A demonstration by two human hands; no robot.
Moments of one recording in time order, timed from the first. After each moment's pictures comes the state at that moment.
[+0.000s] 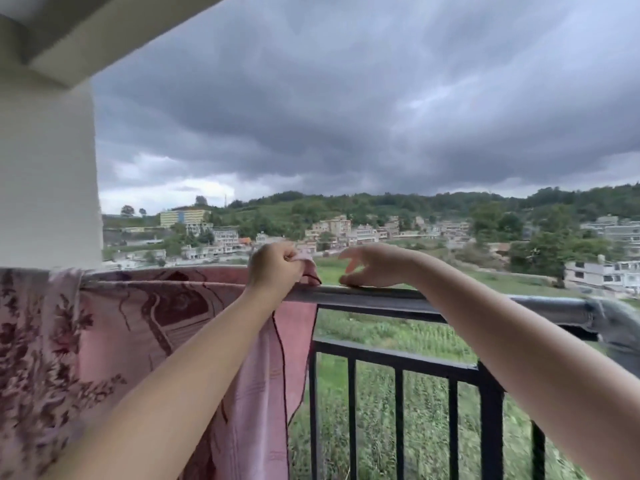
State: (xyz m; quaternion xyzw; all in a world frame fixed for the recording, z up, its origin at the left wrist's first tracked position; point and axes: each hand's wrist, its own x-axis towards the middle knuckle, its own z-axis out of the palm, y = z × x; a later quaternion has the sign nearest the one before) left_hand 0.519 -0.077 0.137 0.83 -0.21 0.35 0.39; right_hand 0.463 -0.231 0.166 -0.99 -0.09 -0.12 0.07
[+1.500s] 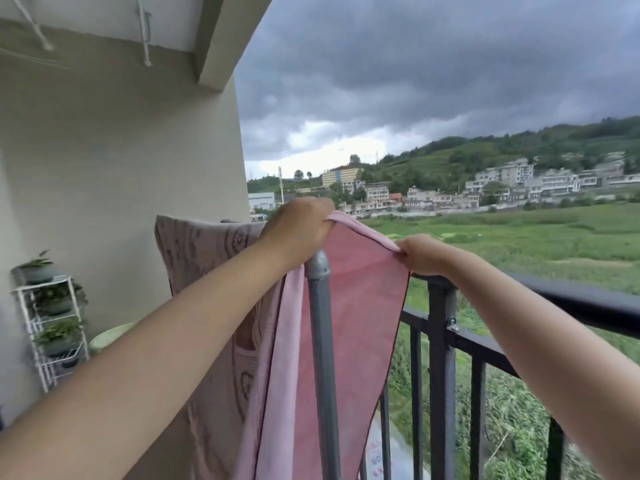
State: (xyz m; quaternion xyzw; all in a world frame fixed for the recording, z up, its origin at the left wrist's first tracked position) left_hand 0.308 -0.370 0.141 0.92 -0.13 0.37 0.08; right_hand 0.418 -0.547 0.104 -0.96 -0.25 -0.12 0.06
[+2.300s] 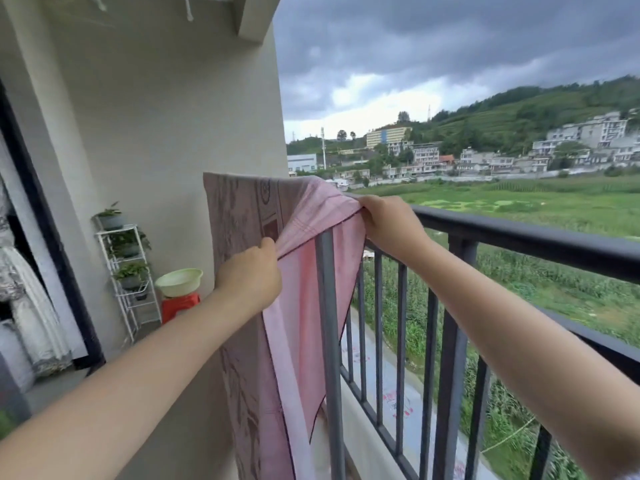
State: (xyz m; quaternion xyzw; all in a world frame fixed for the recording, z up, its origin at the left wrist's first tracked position) left_hand 0.225 -0.361 0.035 0.95 0.21 0.24 -0.04; right_hand 0.354 -0.511 0.061 -0.83 -0.39 -0.31 0.25
